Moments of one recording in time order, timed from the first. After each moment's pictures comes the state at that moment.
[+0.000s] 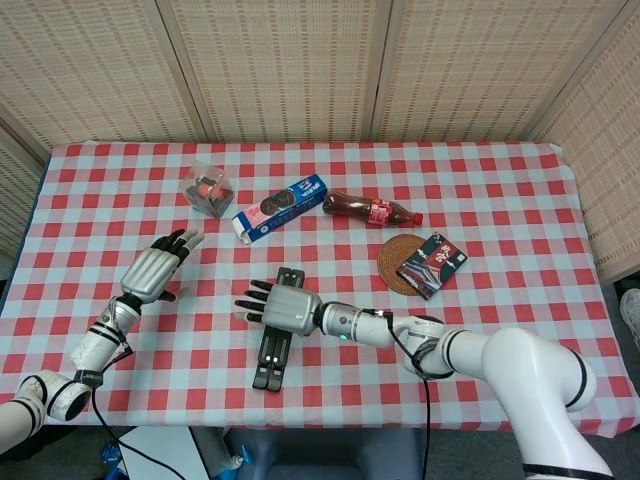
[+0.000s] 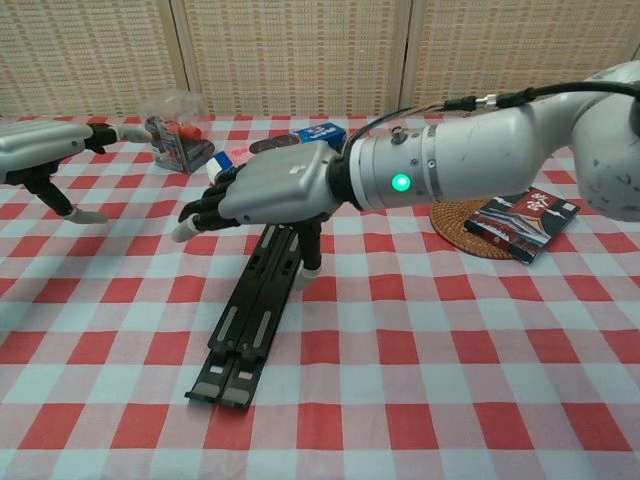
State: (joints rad) left arm -0.70 -1.46 -0.06 -1.06 1.43 0.97 -0.16; right arm 1.32 -1.63 -0.06 -1.14 -1.67 0.73 0.07
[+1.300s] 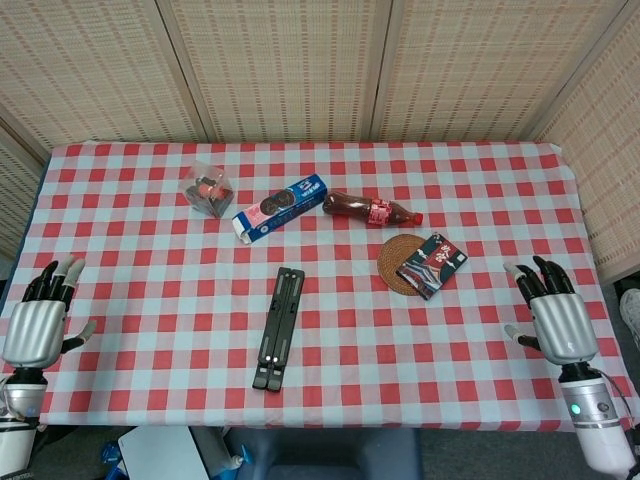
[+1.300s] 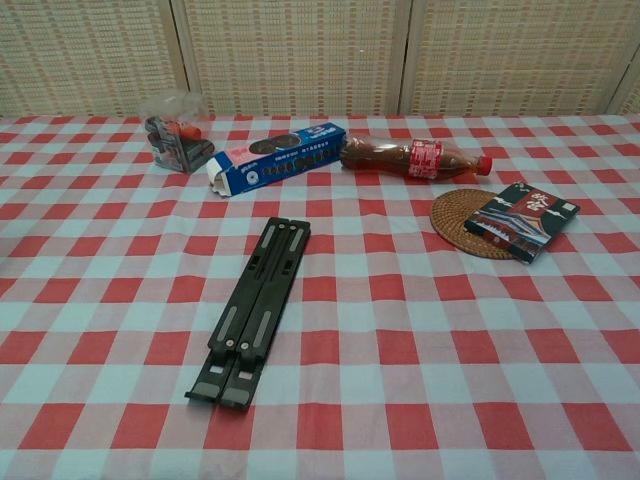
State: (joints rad) left arm -0.27 -1.21 -0.05 -1.54 1.36 1.47 0.18; right arm 0.33 -1.17 -0.09 -1.63 -1.36 1.55 -0.19
